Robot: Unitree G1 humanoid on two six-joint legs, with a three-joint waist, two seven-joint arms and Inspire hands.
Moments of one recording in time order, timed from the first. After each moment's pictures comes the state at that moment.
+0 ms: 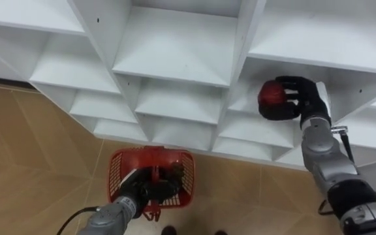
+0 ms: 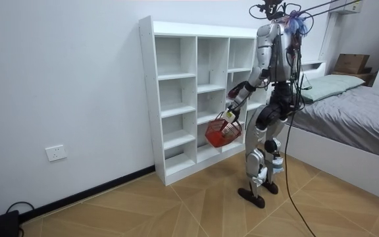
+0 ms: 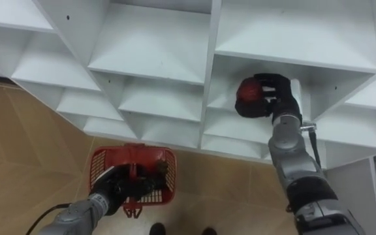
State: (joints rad) left arm -0.11 0.18 -0.30 0.75 -0.41 0.06 -0.09; right arm -0.44 -0.32 0.18 0.83 0.06 -0.02 -0.28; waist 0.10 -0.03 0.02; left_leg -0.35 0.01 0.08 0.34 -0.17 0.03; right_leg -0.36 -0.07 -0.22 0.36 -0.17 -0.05
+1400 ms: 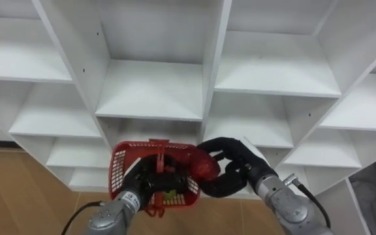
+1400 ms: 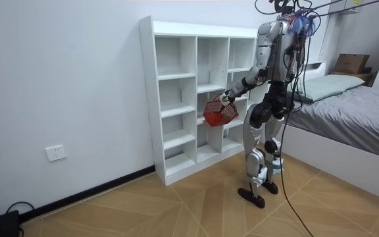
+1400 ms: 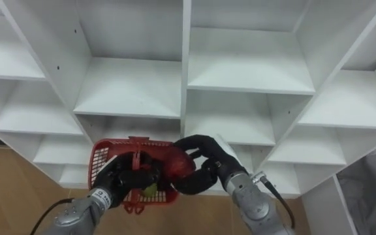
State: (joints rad) left arm -0.03 0.18 -0.28 0.55 -0.42 0.02 -0.12; right arm 0.01 -0.26 0.35 0.29 -0.16 -0.01 0.13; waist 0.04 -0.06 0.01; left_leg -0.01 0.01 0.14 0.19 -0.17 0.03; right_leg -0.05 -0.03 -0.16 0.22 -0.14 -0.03
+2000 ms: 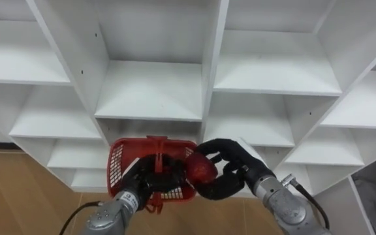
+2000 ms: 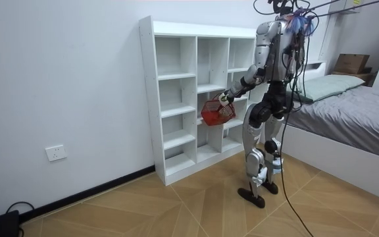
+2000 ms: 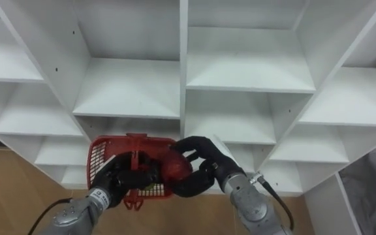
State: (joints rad) left arm -0.03 0.18 -0.28 0.54 -0.42 0.02 -0.11; right arm 0.01 -0.26 0.35 0.28 -0.16 0.00 0.13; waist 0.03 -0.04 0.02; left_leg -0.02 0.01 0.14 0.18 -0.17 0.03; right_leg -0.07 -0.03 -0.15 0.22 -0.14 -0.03
